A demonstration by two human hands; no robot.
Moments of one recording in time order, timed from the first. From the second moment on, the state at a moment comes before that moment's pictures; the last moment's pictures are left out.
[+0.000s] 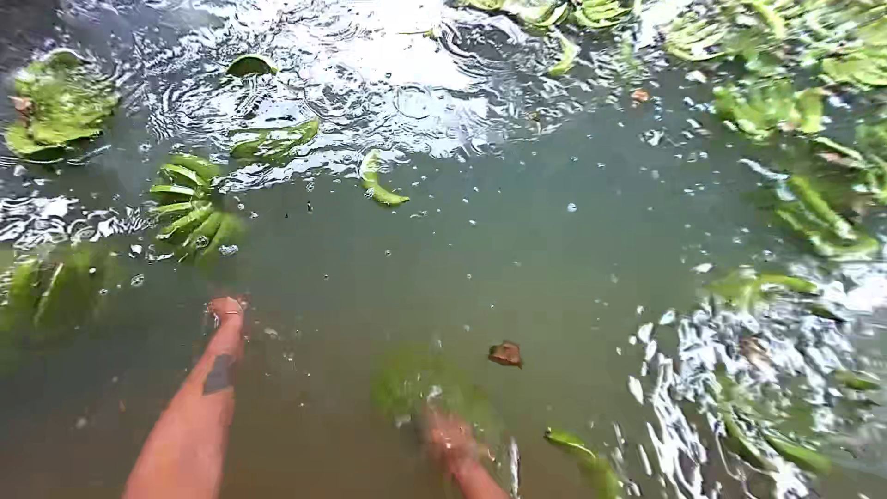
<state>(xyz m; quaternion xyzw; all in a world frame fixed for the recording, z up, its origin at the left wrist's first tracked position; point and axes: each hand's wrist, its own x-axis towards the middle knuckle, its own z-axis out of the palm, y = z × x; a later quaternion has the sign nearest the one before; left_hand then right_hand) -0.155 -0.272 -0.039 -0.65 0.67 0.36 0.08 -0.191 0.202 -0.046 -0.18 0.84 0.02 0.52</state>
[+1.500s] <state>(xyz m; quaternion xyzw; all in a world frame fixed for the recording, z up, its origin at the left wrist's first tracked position) -0.039 0.105 0.024 0.06 0.92 0.19 0.35 0.191 0.631 0.274 0.44 0.85 -0.20 0.20</state>
